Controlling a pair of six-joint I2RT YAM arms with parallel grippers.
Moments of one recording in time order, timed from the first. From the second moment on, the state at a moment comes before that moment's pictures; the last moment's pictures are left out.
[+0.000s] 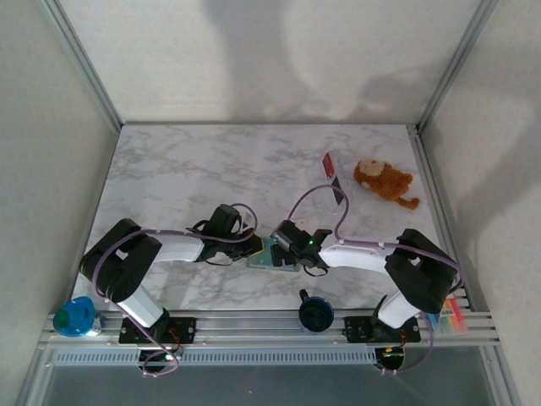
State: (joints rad) left arm -0.60 1.62 0.59 0.18 0.49 -0.95; right arm 0.99 1.56 0.80 -0.43 0.27 0.72
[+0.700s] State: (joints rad) left arm -0.60 1.63 0.58 0.22 0.48 -0.95; right arm 0.92 1.42 0.83 -0.44 0.07 0.71
